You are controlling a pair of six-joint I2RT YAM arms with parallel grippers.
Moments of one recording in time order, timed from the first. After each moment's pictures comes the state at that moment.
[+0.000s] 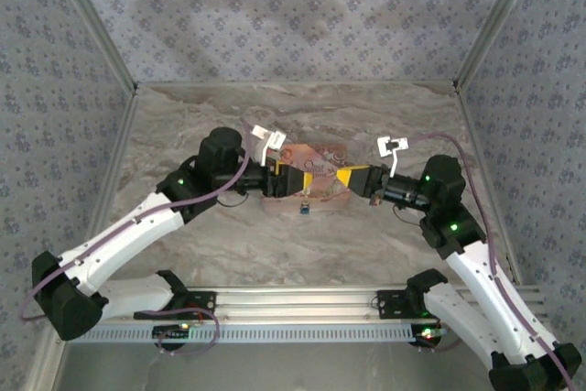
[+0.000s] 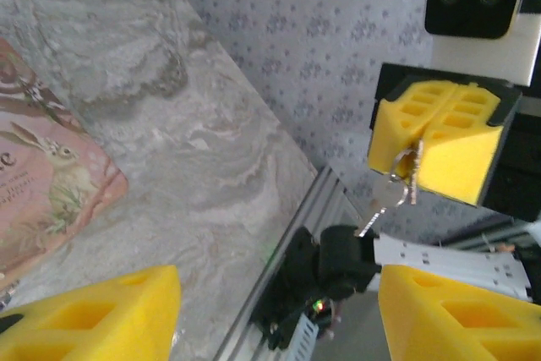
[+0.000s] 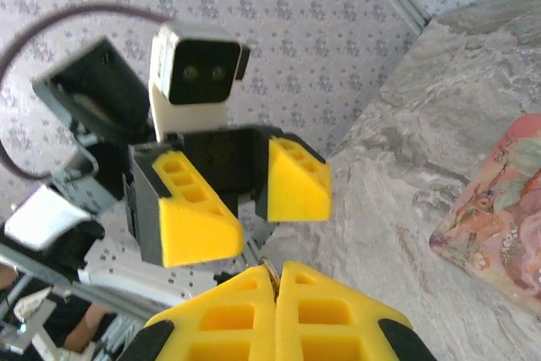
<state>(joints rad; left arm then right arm) -0.79 1.13 1.02 -0.21 0.54 -0.66 0.39 0.71 0.72 -0.06 -0.79 0.76</state>
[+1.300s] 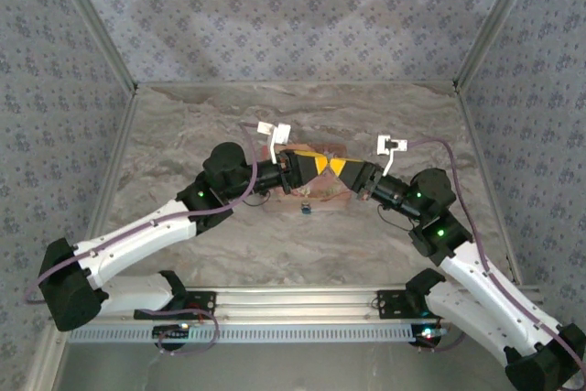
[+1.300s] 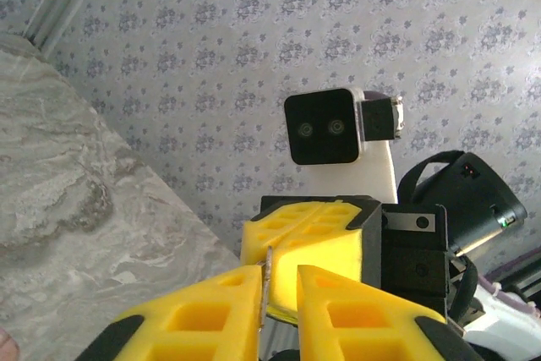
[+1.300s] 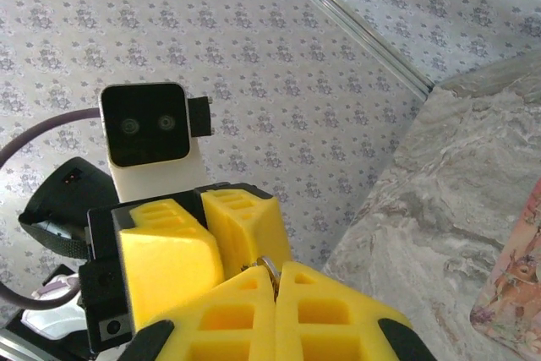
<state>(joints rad) -0.92 1.18 0.93 0.30 0.37 -0.79 0.56 0.71 0.62 0.23 -0.48 0.94</state>
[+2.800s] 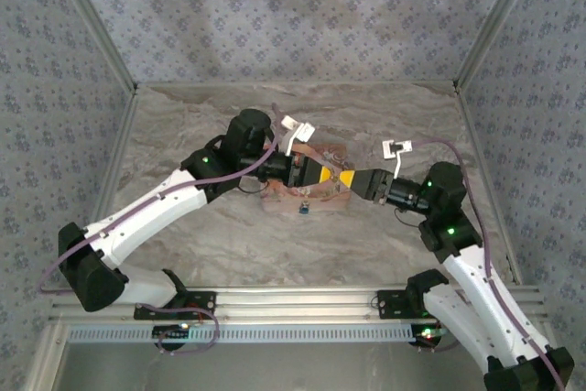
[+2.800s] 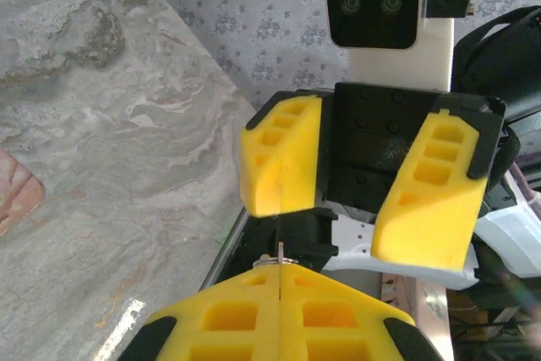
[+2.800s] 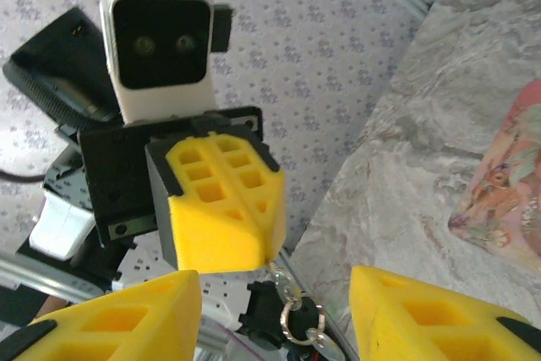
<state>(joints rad) -0.85 1.35 1.29 -0.35 0.67 -0.64 0.34 0.68 0.63 0.05 -0.86 0.93</state>
